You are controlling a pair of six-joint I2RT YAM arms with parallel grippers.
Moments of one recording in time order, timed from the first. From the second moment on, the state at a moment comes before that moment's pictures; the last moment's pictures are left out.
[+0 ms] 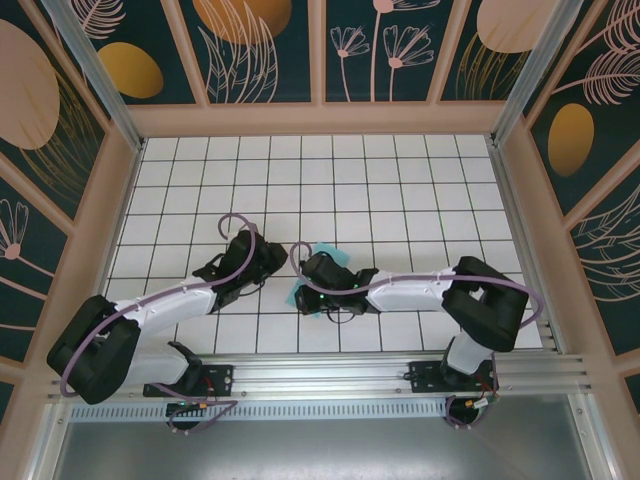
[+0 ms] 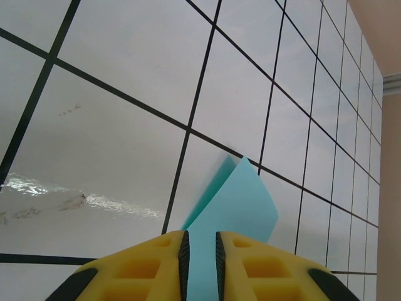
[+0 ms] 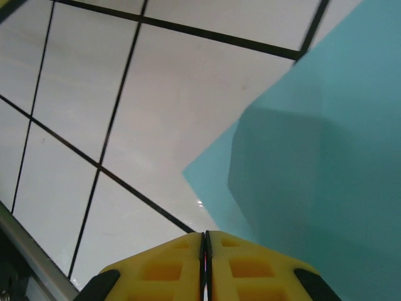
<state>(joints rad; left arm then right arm) -0.65 1.29 0.52 0.10 -0.03 -1.14 1.09 1.63 0.80 -0.06 -0.10 0.78</state>
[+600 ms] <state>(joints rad) -0.65 1.34 0.52 0.14 0.12 -1.08 1.00 1.54 0.69 -0.03 -0.12 0.81</state>
